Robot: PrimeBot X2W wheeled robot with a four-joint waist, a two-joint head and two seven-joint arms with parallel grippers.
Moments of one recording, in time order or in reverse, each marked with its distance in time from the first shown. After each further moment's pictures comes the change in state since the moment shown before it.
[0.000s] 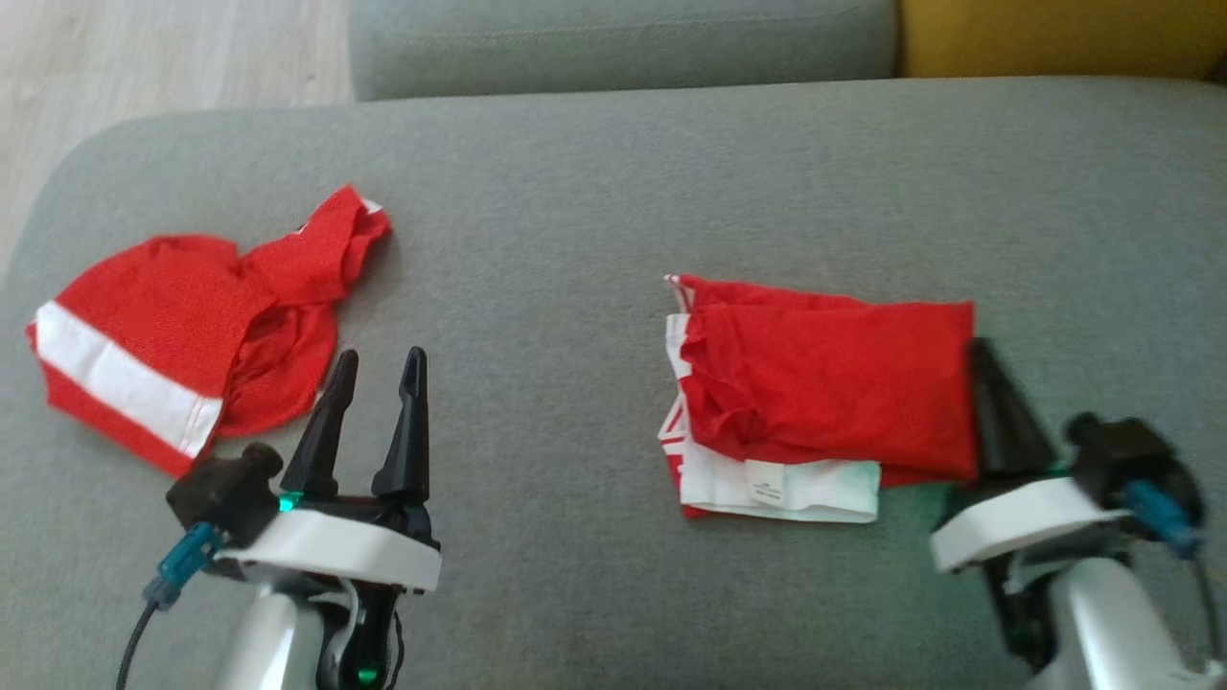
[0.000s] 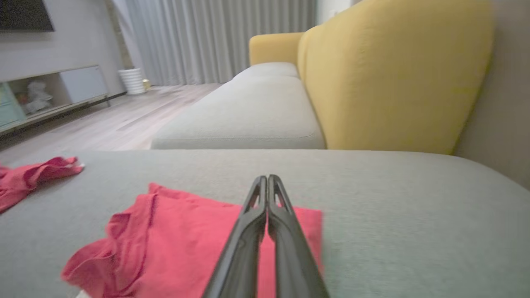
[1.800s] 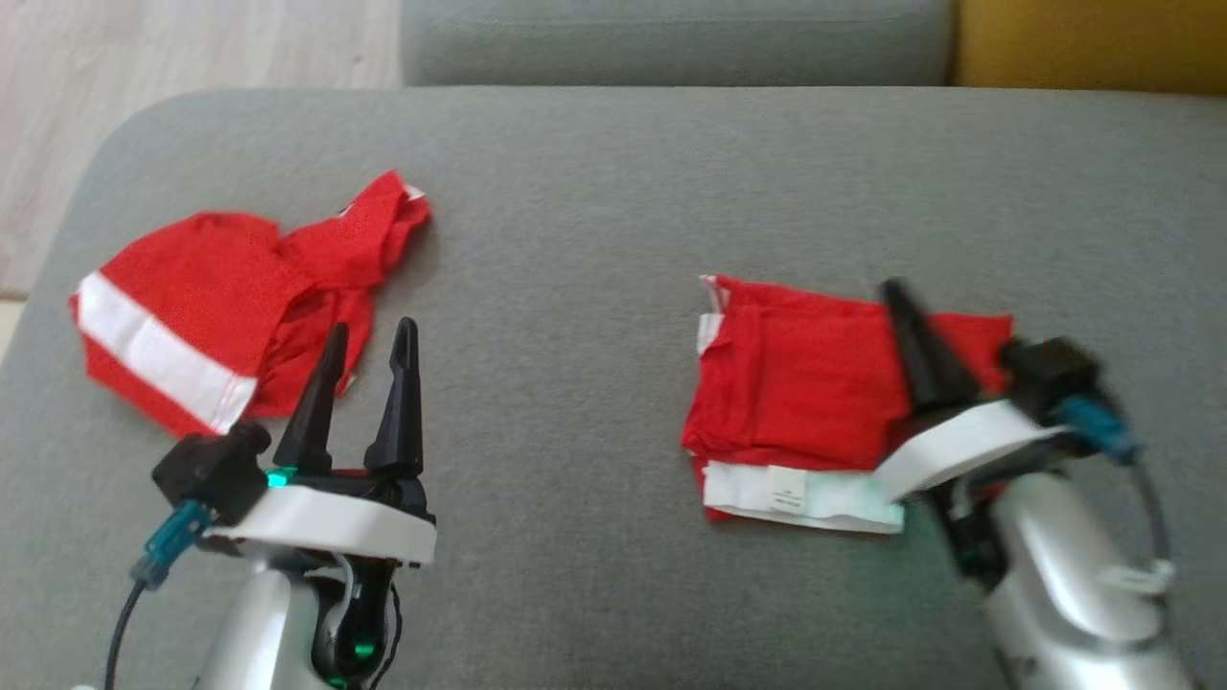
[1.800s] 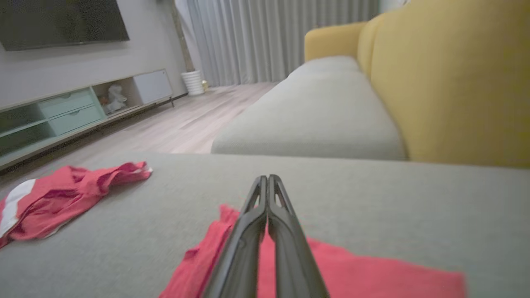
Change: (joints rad) left arm -0.043 0.000 0.005 0.001 -0.029 0.007 0.000; right arm -0.227 -0.026 0.258 0.266 0.159 0.000 -0.054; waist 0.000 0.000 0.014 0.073
